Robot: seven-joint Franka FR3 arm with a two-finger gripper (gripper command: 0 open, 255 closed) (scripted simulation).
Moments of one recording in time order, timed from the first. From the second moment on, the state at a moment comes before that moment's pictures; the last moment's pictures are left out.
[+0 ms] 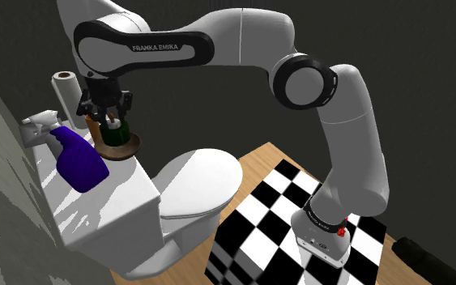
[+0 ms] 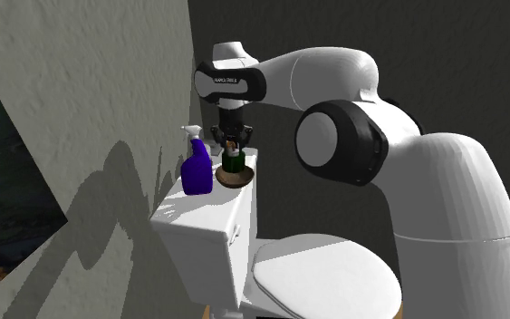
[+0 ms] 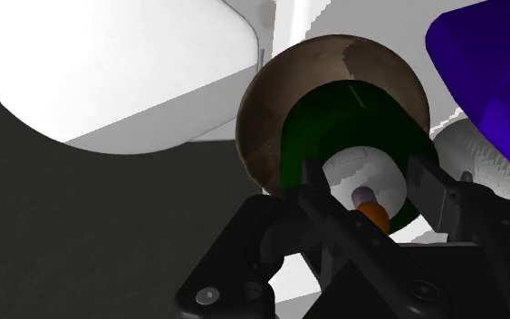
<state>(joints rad) 0.23 0.71 0.42 -1.09 -0.28 1.75 0.63</state>
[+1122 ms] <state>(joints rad) 0.22 0.71 0.42 -1.15 -0.28 1.81 0.64</state>
